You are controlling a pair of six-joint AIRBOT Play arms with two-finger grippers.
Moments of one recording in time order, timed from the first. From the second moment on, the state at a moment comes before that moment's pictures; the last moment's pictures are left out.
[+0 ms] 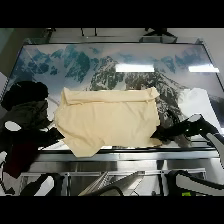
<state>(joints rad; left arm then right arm) 0.38 -1.03 0.56 1.08 -1.27 -1.35 -0.25 -1.35 0.60 -0.90 1.19 1.13</state>
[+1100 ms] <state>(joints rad) 0.32 -1.10 0.53 0.82 -1.18 -1.09 -0.27 -1.34 0.60 -0.88 1.27 1.13</state>
